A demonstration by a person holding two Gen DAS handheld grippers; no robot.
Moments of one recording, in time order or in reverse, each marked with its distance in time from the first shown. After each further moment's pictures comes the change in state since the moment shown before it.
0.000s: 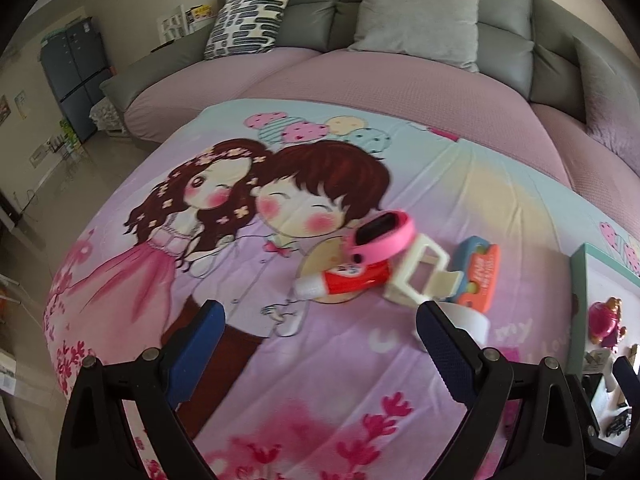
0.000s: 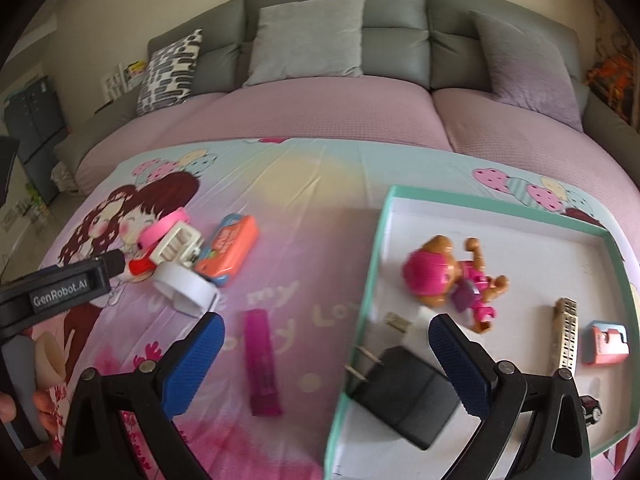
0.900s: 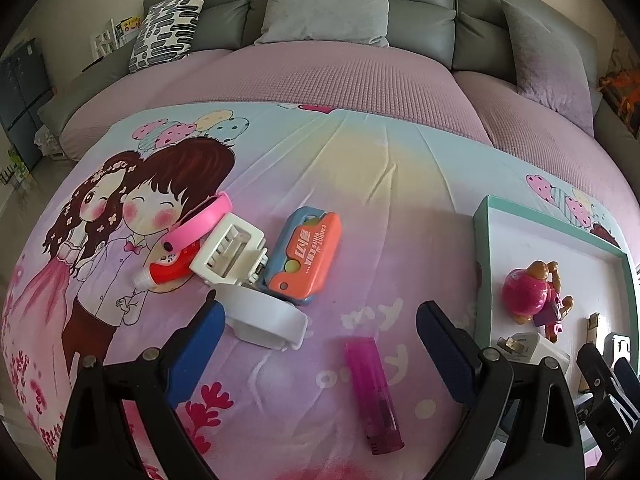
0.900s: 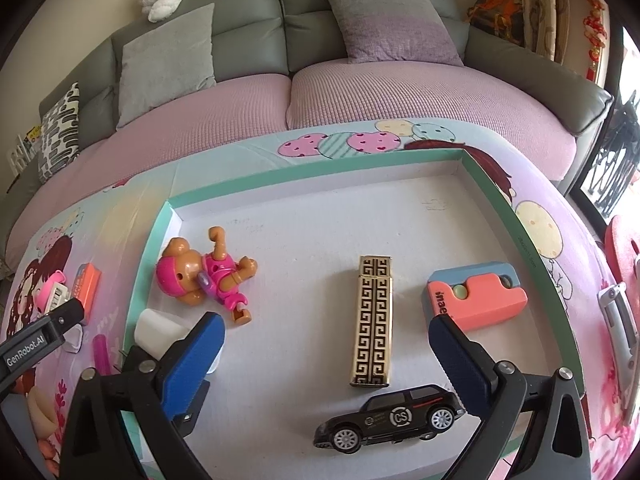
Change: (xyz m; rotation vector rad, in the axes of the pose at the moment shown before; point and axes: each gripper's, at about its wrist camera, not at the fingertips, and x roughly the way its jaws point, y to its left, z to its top) left arm -0.003 -0.119 -0.020 0.143 0.019 -0.185; right arm -0.026 -0.145 -0.020 0.311 0.021 -0.252
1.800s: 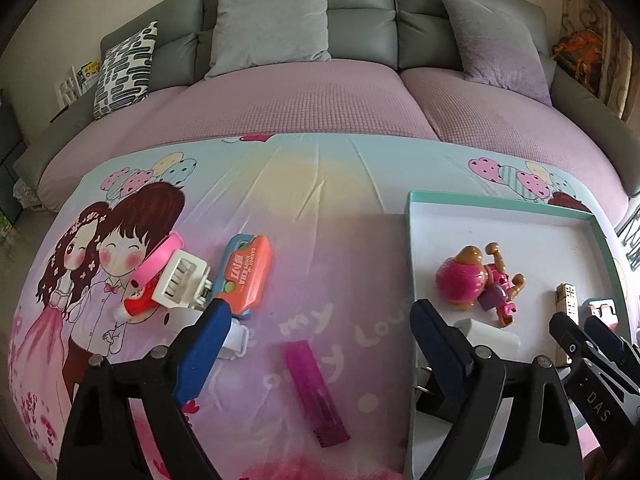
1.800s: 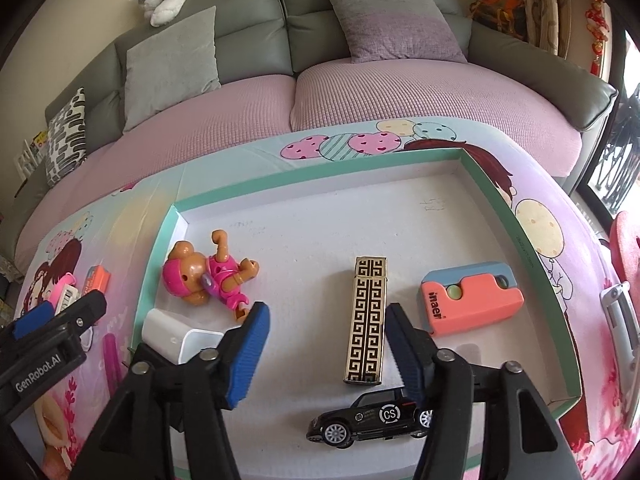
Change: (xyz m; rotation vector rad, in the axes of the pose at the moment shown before) left arm -0.022 -0.042 -0.001 0.152 -0.060 -0.051; right arm -0.003 -0.010 0.000 0.019 0.012 0.032
